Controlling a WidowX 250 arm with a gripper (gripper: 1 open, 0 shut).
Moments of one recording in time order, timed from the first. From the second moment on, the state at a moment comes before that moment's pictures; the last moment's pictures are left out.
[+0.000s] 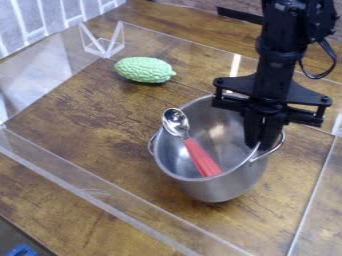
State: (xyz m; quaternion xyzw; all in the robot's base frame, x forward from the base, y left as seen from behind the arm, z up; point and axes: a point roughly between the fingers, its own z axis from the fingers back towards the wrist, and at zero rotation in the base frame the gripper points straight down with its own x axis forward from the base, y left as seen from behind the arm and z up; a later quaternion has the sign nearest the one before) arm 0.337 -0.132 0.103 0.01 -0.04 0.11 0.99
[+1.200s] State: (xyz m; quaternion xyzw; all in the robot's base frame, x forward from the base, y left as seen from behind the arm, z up) arm 0.322 -0.141 0.066 0.00 -0.06 0.09 0.99
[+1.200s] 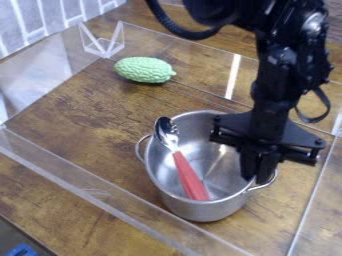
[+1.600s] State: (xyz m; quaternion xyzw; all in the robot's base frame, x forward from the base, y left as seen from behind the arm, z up) arm 0.320 -0.142 0.064 -0.02 -0.08 0.09 0.99
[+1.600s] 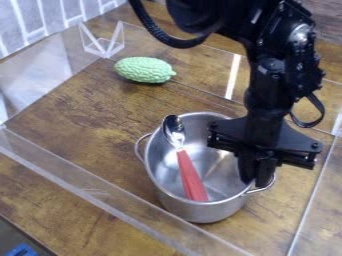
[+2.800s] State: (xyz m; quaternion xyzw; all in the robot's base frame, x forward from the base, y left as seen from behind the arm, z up) arm 0.313 -0.134 0.070 0.02 -0.05 0.08 0.99
